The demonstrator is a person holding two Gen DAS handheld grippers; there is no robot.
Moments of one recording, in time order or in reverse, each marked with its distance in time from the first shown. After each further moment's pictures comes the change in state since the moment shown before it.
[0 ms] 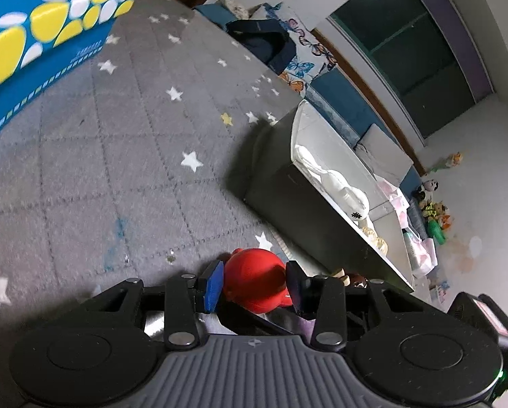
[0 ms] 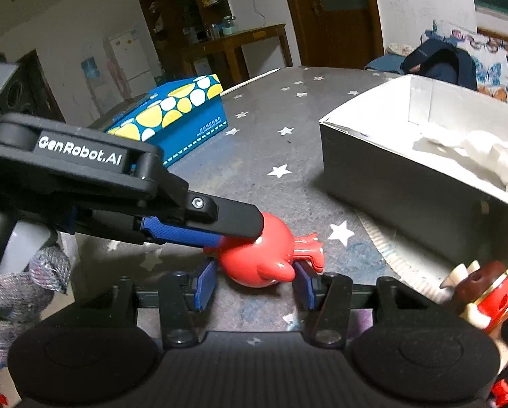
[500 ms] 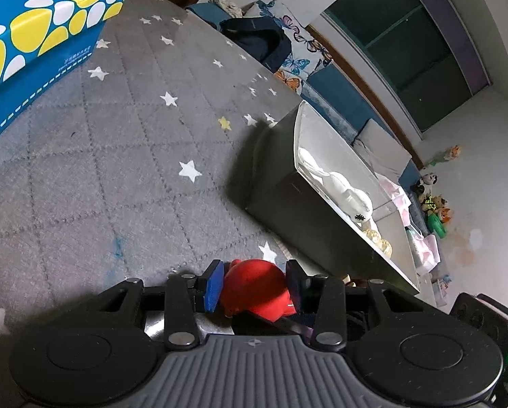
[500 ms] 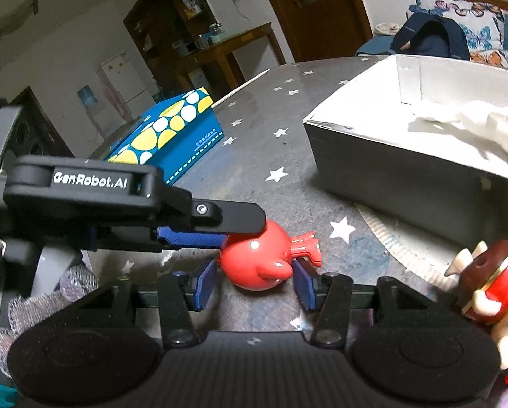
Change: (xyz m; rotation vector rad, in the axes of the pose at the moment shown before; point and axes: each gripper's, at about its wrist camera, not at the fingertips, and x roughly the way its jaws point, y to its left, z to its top) left arm 0.012 0.006 0.011 0.020 0.015 -0.010; right arm 0.001 -0.013 0.004 0.143 -0.011 0.061
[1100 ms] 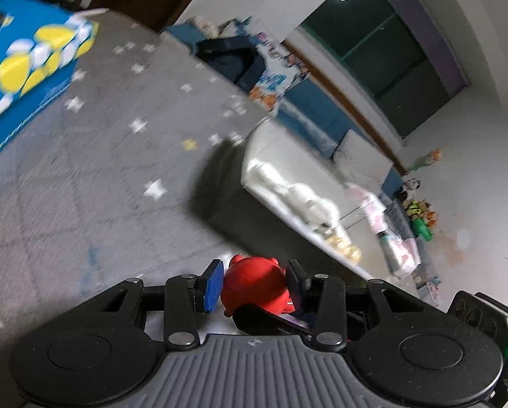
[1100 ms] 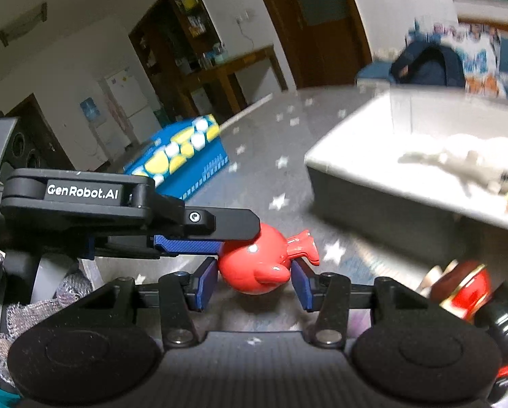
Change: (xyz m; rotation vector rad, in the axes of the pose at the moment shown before) left arm -0.028 -0.036 -0.005 0.064 -0.079 -0.058; right arm -0.037 0.013 0.007 -0.055 -0.100 -0.032
